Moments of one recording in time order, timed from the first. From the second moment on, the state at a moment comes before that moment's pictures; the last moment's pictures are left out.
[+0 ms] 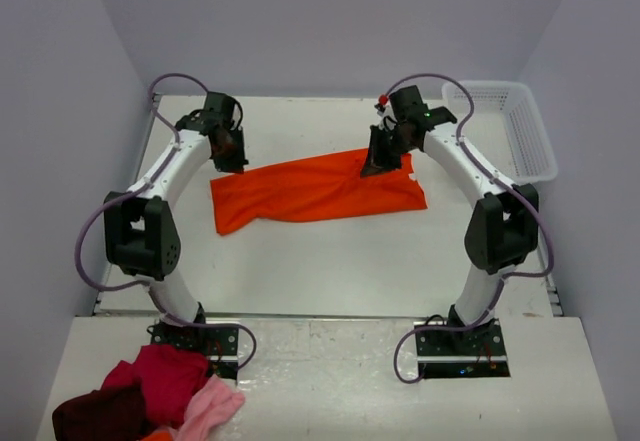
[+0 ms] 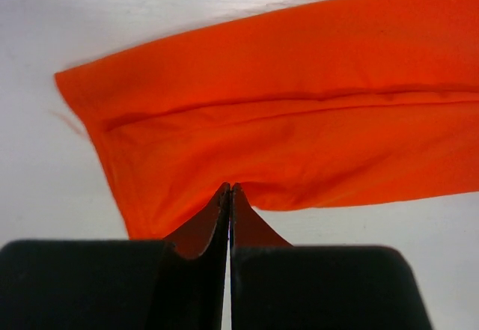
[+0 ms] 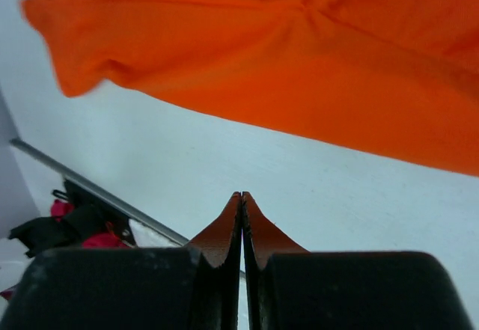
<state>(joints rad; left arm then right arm) -0.18 1.71 1.47 -0.82 -0.01 -0.31 0.32 1.81 1.68 -0.88 -0.43 0.43</state>
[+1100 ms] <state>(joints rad) -0.19 2.12 1.58 -0.85 0.04 -0.30 0.33 2.26 1.81 -1.02 -0.30 0.41</state>
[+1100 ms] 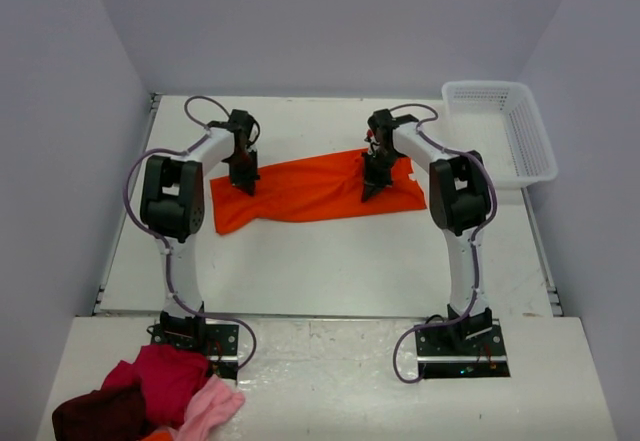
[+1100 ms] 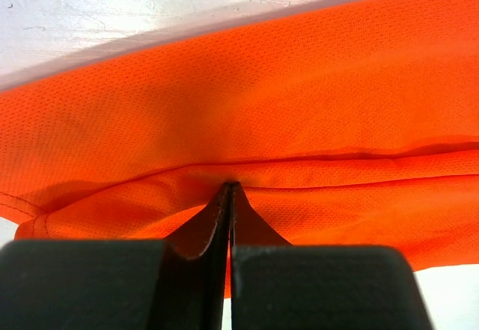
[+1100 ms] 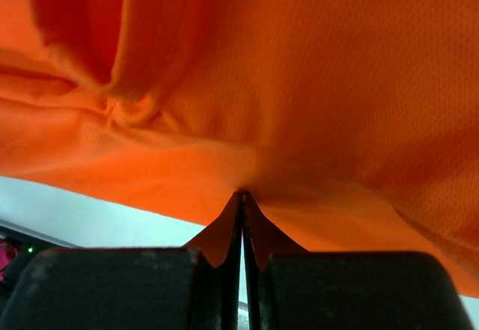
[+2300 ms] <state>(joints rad) -0.46 1.83 1.14 -0.90 0.10 -0.41 0.27 2.53 2.26 -1.27 -0.27 0.38</state>
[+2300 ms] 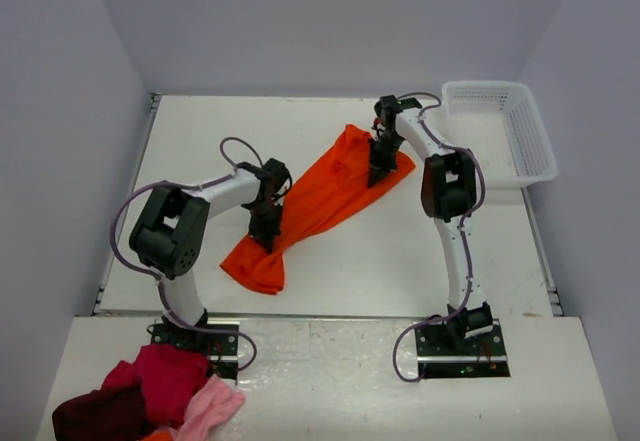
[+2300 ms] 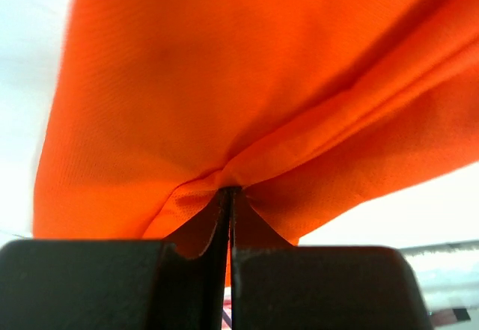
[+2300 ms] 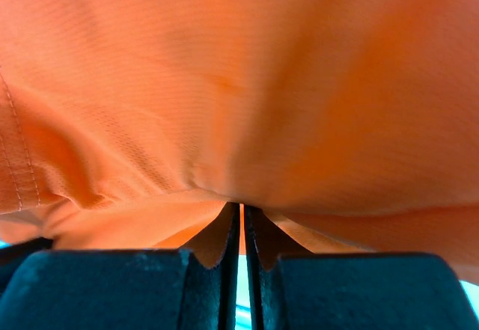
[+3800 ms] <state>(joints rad) -0.57 2.34 1.99 -0.81 0.33 -0.38 0.45 1.43 1.13 -1.04 -0.41 0.44</state>
